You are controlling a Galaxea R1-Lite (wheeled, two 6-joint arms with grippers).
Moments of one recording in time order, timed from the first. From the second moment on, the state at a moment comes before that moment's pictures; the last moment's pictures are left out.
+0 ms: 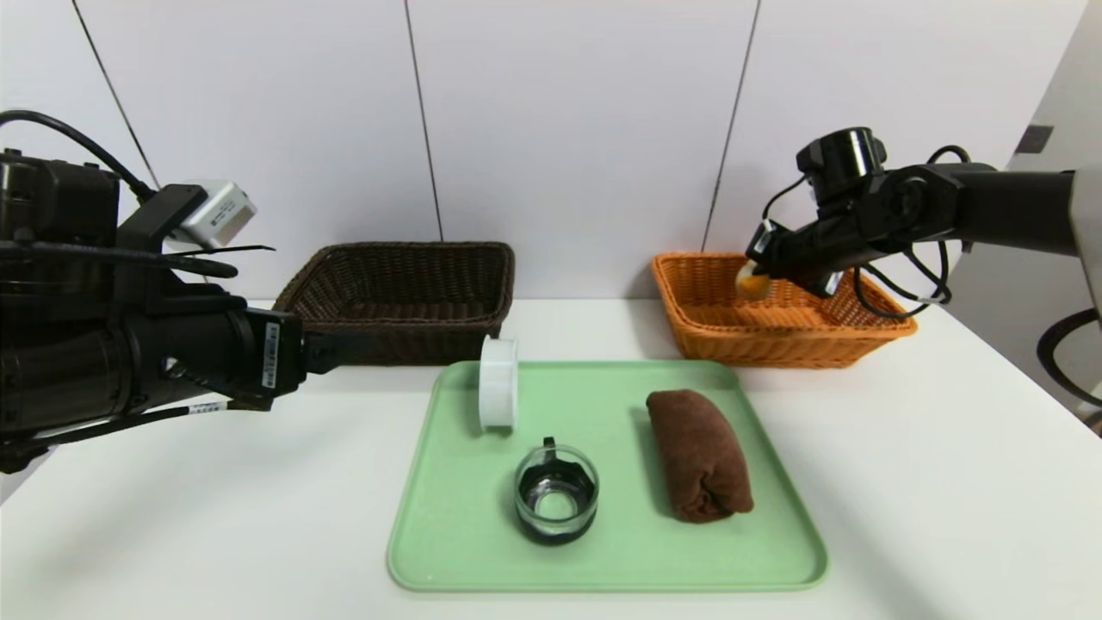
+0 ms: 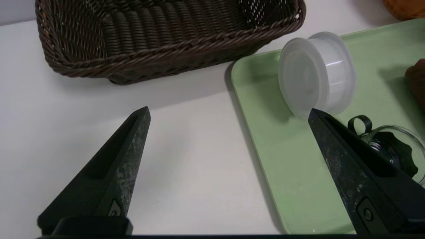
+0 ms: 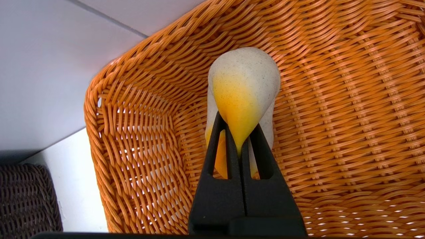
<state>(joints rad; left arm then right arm) -0.33 1.35 -0.90 -0.04 0.02 -0.06 0.13 2.22 -1.97 0.42 -0.03 0.61</state>
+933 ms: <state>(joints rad) -0.34 1.34 -0.89 -0.08 0.02 -0.07 0.14 2.17 -1.96 0.45 -0.05 0.52</state>
